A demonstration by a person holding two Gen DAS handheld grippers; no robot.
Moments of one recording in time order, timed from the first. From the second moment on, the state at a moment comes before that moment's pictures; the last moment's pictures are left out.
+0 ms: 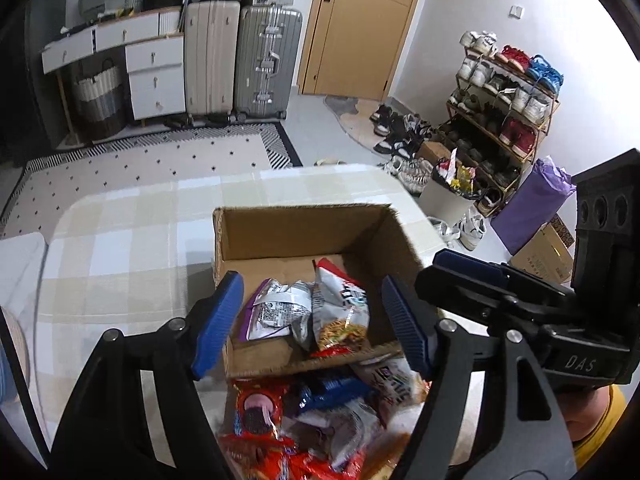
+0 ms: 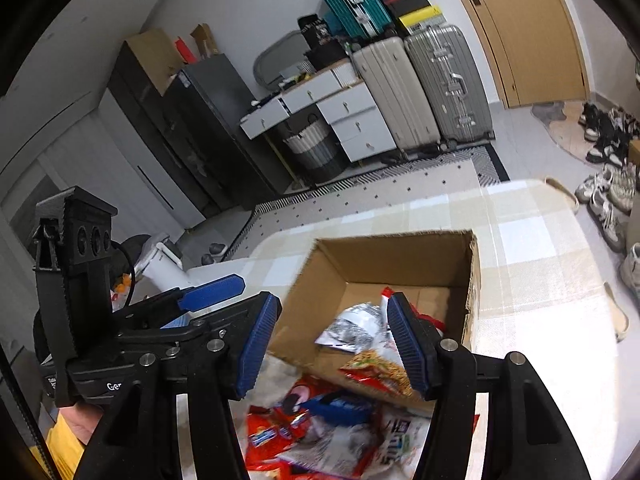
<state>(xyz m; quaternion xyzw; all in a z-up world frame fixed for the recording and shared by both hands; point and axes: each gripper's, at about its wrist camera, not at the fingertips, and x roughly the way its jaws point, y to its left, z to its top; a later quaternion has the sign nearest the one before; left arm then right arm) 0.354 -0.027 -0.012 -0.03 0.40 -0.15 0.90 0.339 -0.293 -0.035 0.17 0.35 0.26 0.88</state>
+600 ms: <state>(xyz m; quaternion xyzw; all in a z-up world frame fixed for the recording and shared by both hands) 0.150 -0.003 0.127 -0.02 0.23 -0.12 0.96 0.163 -0.279 0.079 0.08 0.17 0.26 0.95</state>
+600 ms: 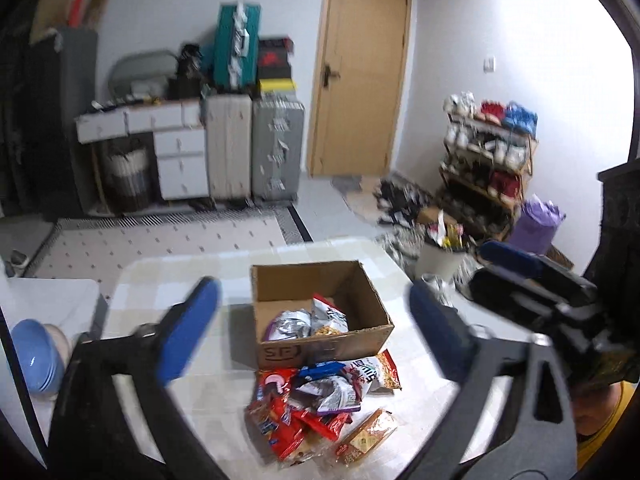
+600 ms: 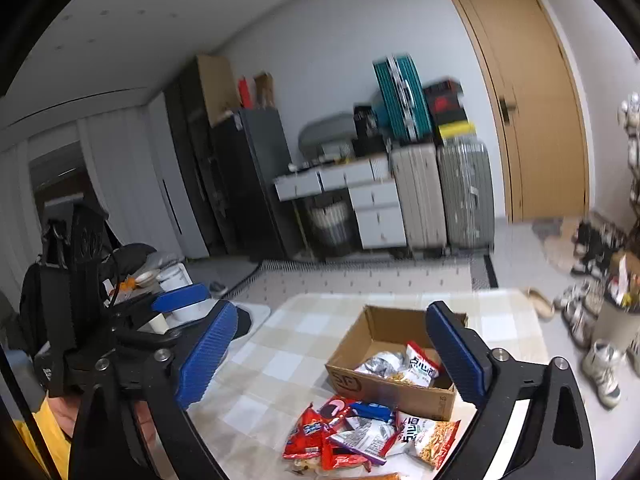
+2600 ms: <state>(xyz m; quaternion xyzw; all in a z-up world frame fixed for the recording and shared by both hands) 0.088 0.026 -0.114 -0.05 0.34 -0.04 0.94 0.090 -0.260 -0.129 0.04 0.29 0.23 0.93</state>
